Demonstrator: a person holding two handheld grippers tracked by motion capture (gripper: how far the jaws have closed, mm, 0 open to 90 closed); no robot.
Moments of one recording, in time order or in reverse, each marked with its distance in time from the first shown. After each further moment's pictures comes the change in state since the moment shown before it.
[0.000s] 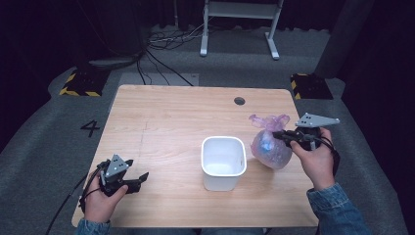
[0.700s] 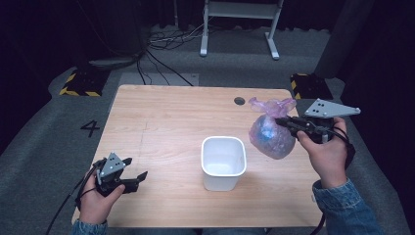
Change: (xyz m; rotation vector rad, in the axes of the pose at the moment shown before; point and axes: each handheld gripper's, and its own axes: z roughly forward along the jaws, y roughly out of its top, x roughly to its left) left arm 0.001 0.009 -0.016 -0.025 -0.020 0.003; right arm 0.024 0.057 -0.048 -0.134 -0.018 -0.099
